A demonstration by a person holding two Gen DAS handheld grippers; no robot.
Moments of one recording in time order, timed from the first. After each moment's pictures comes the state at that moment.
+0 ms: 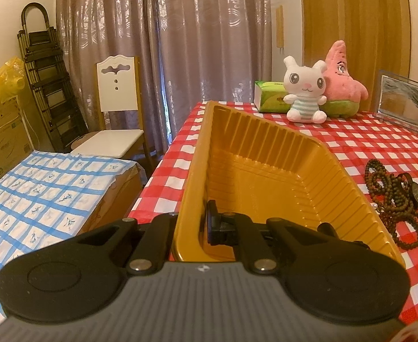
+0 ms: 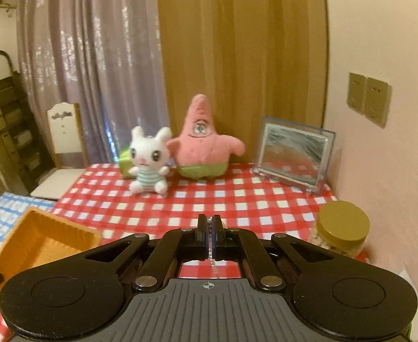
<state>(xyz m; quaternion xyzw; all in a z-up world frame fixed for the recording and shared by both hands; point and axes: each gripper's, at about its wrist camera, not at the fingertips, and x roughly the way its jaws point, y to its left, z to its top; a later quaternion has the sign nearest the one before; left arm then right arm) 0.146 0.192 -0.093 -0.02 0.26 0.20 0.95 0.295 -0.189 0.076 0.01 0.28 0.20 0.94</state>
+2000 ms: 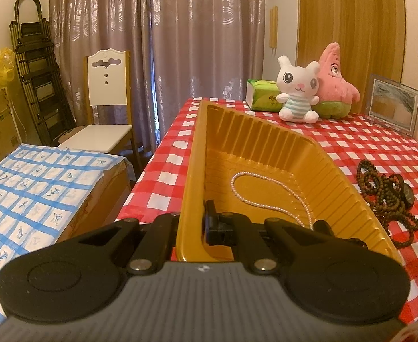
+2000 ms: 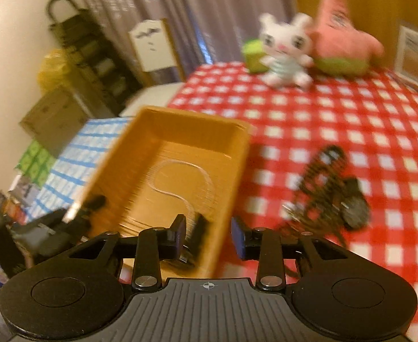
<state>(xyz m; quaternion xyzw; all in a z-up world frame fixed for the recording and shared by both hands) 0.143 0.204 -0.097 -0.04 0.26 0.17 0.95 0.257 -0.055 -0.019 0.03 0.45 0.34 0.83</state>
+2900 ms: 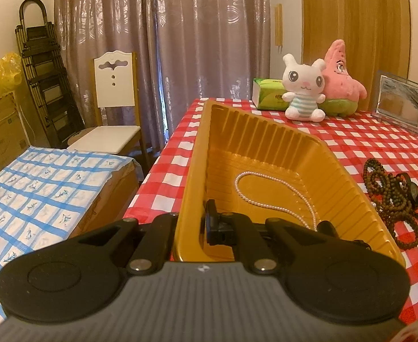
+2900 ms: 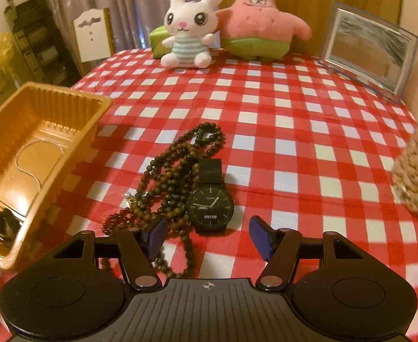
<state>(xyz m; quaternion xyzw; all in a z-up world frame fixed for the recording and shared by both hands) 0.147 0.196 -0.094 -0.03 0.26 0.19 0.95 0.329 -0.125 -0.110 -0.06 0.42 0.26 0.87</state>
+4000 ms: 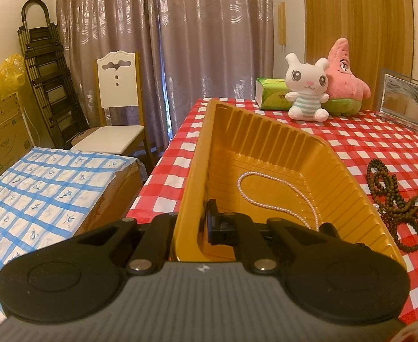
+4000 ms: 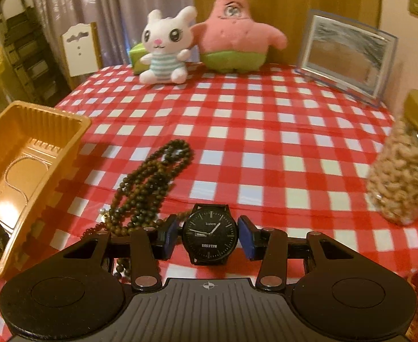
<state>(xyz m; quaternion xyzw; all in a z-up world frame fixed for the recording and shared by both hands) 0.152 0.193 -0.093 -0.03 0.26 0.20 0.94 0.335 -0.168 -0.087 -0.03 0.41 0.23 0.88</state>
